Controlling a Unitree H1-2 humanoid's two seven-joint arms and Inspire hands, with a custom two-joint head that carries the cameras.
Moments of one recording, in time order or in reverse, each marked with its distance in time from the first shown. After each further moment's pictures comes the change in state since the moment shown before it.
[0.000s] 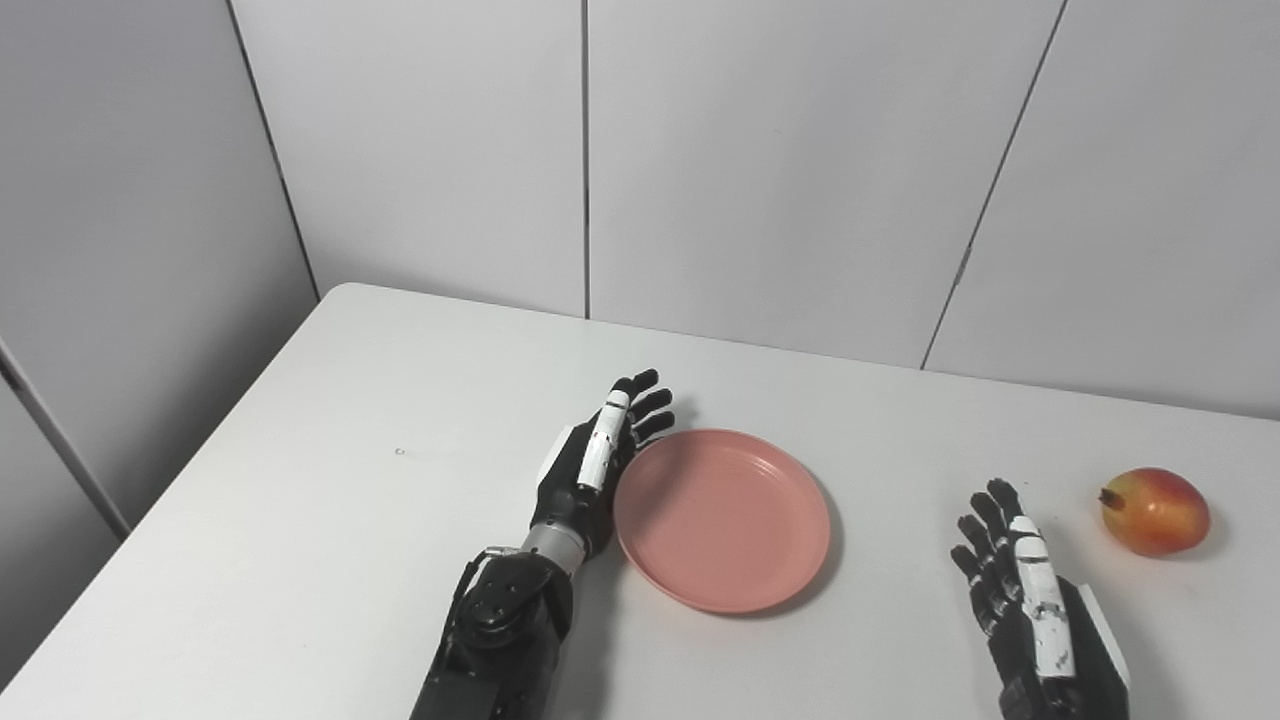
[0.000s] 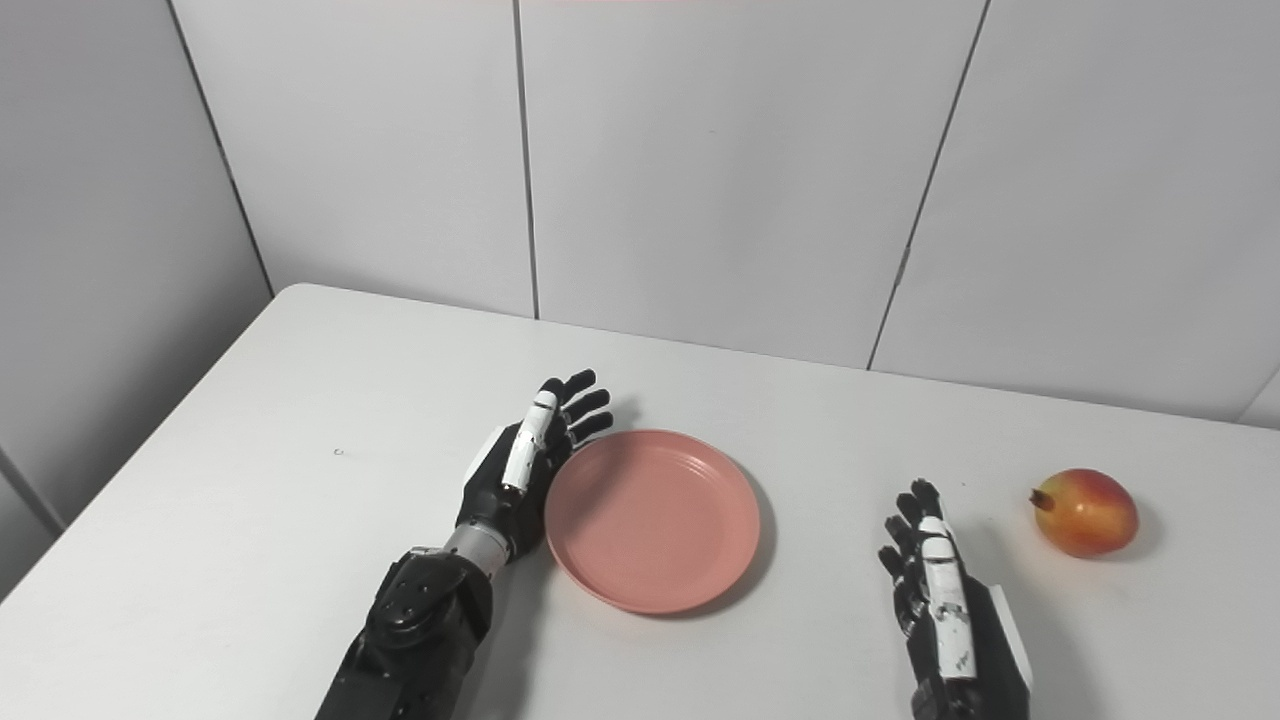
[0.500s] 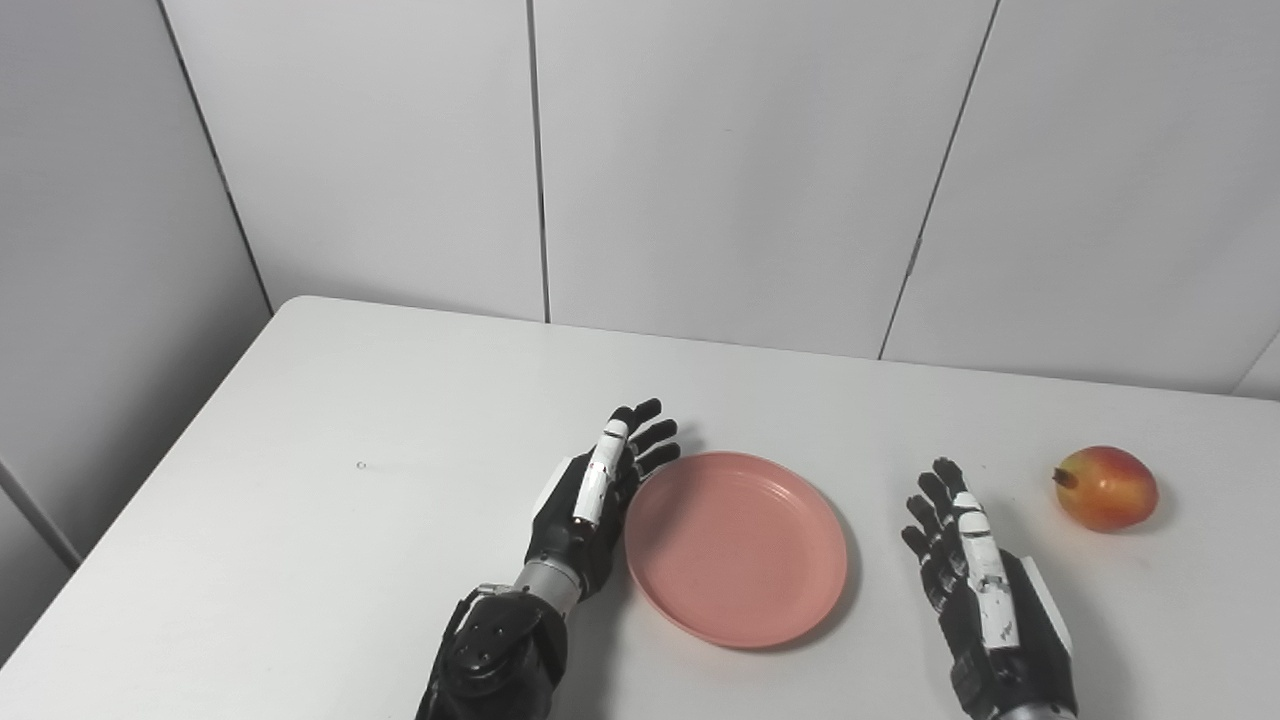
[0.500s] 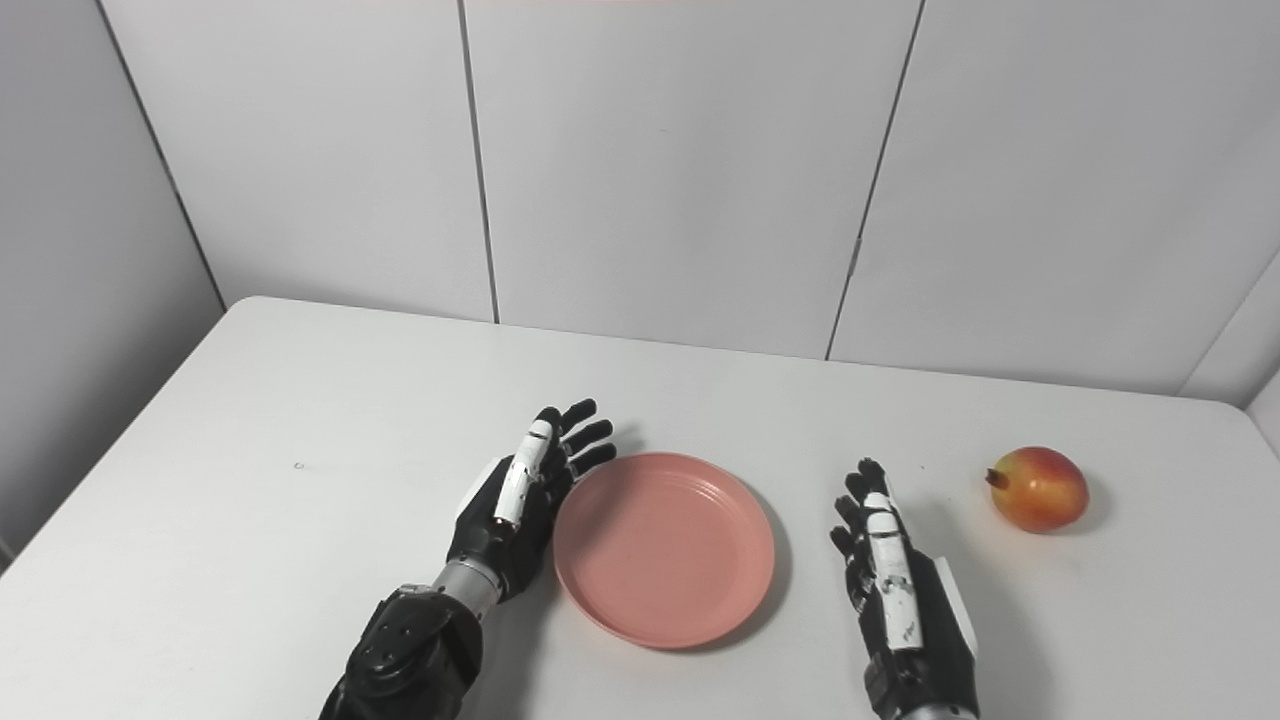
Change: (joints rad) left arm 0.061 -0.040 -0.046 -0.092 -0.004 0.063 -0.030; right arm -0.006 0.024 0.027 -0.021 -0.025 0.038 -0.027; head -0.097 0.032
